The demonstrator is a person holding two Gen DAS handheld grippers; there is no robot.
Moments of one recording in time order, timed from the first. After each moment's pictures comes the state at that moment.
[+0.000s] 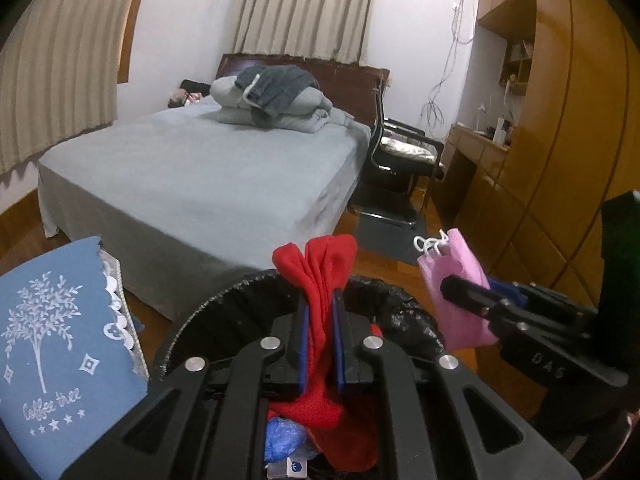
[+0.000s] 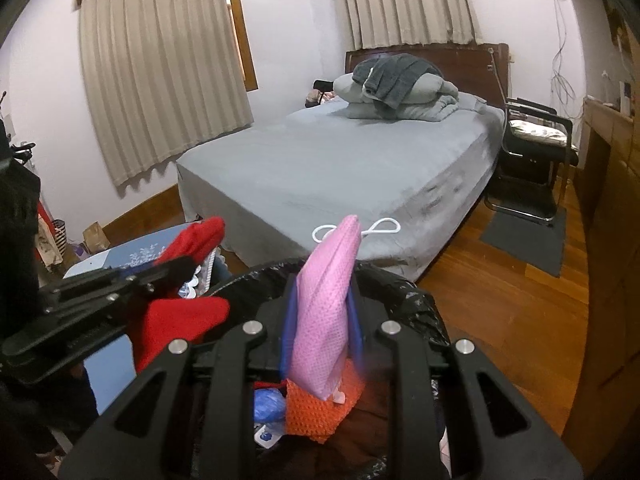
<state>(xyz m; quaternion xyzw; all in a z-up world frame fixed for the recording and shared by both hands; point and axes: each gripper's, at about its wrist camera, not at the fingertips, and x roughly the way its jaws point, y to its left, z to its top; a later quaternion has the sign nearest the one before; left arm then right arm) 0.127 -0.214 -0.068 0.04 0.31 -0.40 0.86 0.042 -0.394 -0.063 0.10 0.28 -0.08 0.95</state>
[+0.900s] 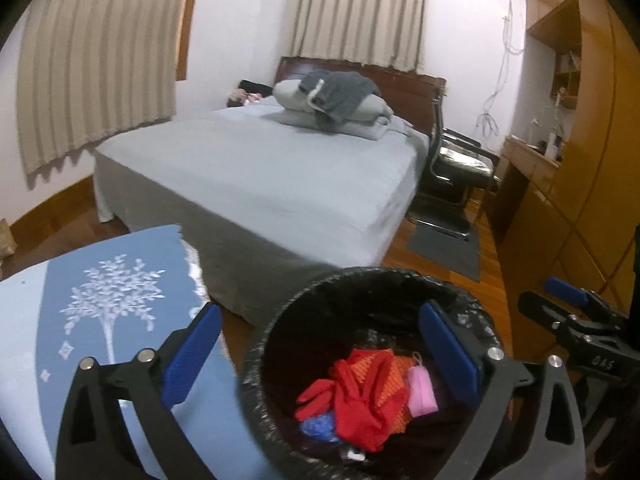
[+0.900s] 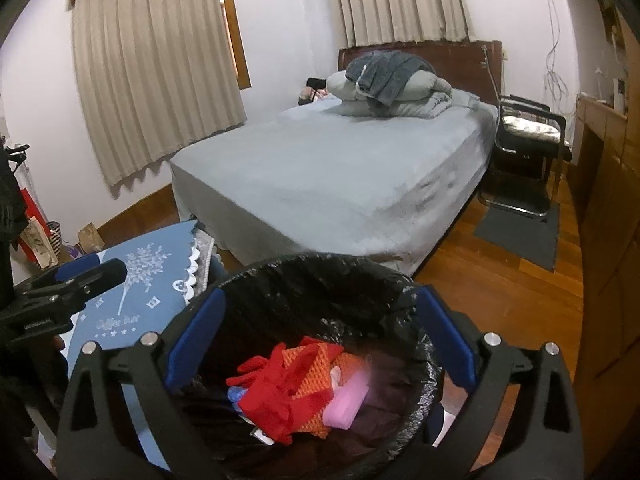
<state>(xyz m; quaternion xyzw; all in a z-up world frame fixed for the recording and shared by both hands) 0.141 -0.140 -0.047 0.03 0.31 -0.29 0.90 0.038 -0.383 -0.057 0.10 0.28 -0.09 0.95</state>
